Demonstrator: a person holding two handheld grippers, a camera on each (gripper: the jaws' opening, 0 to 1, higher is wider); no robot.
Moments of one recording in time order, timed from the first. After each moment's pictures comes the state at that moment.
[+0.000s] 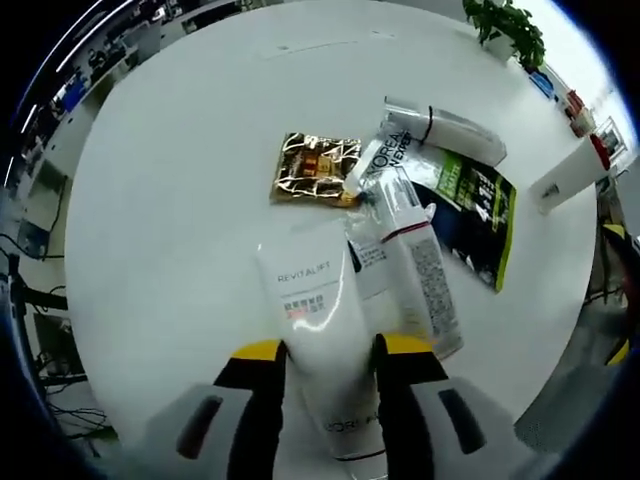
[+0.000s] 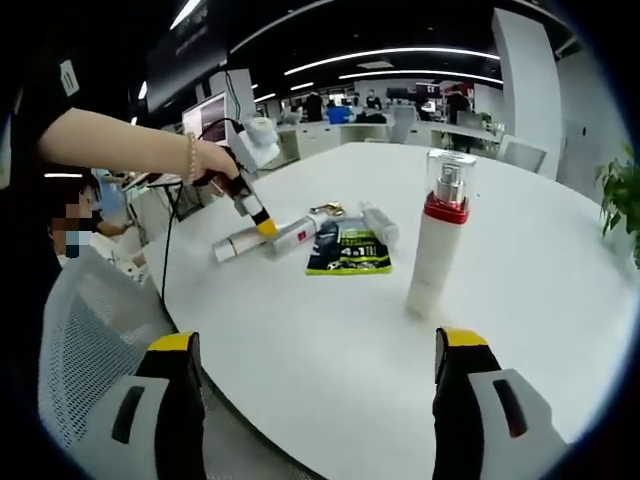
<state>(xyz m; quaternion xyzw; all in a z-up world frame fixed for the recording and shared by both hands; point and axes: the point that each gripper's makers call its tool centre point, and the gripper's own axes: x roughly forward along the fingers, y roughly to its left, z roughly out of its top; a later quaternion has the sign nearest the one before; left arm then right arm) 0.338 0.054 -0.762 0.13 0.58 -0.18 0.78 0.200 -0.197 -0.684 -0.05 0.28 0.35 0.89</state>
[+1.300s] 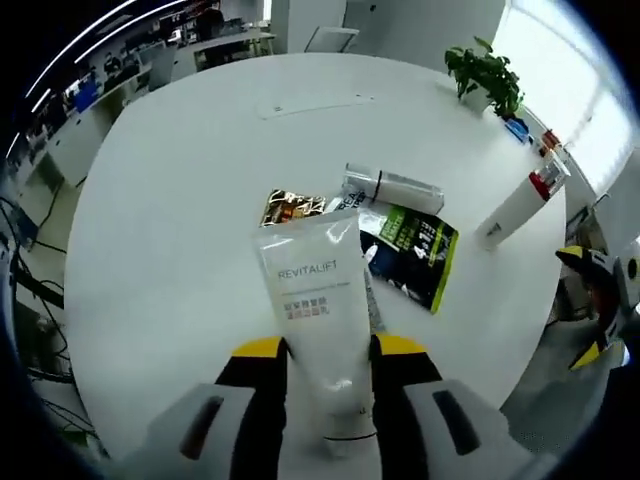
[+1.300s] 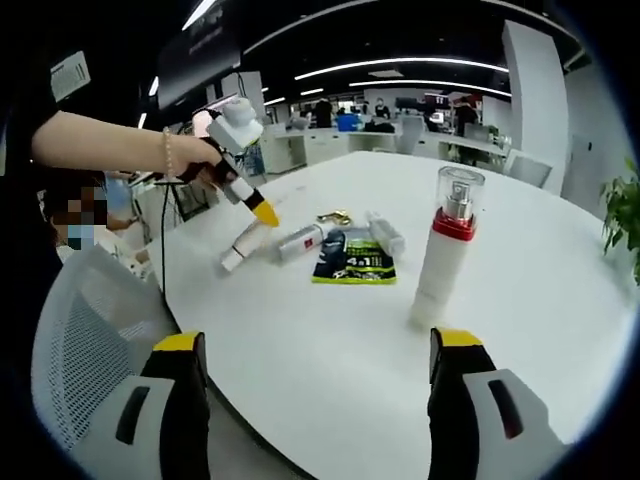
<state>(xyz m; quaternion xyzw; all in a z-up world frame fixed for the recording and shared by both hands) 0.334 0.037 -0.714 0.06 0.49 -0.21 0.84 0.199 -0.190 -0.677 -0.07 0.26 0.36 0.89</state>
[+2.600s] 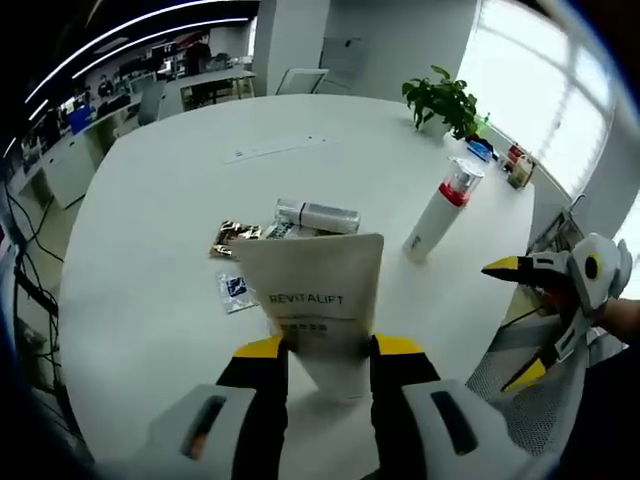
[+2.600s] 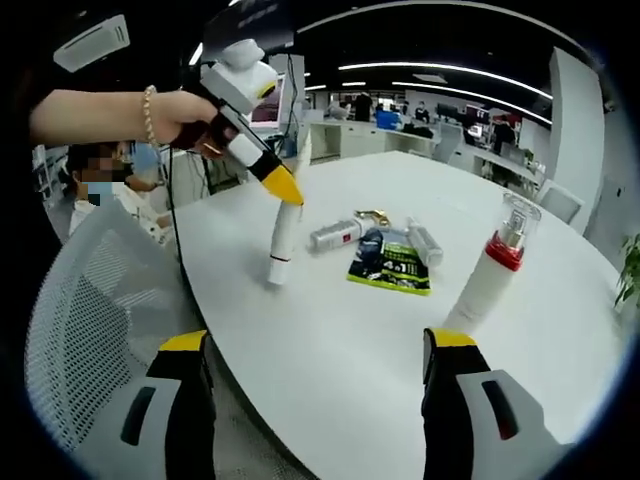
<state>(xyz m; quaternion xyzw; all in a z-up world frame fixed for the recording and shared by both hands) 0.267 -0.017 -0.659 0.03 0.42 -0.26 0.87 0.181 -0.152 -0.682 -0.13 0.25 0.43 0.86</state>
